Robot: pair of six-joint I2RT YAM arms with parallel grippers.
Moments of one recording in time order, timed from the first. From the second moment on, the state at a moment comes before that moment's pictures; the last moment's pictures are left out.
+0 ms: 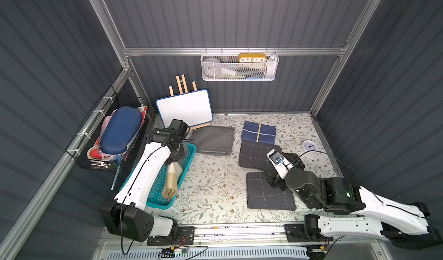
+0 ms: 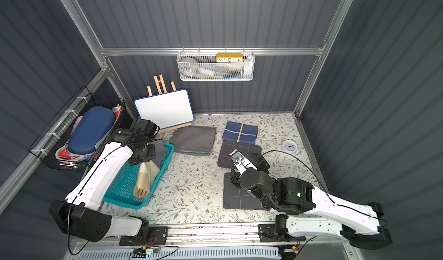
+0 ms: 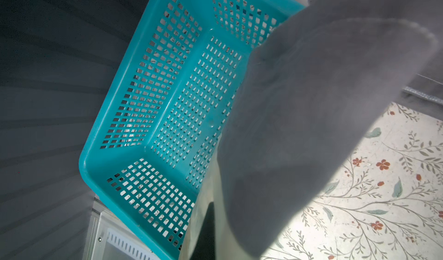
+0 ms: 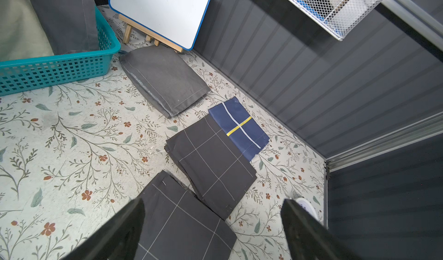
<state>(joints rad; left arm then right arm) -0.25 1.40 1.44 -1.37 -0.36 -0.46 1.28 0.88 1.14 -0.90 0.82 0.07</state>
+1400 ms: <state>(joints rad) -0.13 1.20 1.28 -1.07 -0.22 -0.39 1.28 0.88 1.13 -0.92 0.82 0.13</state>
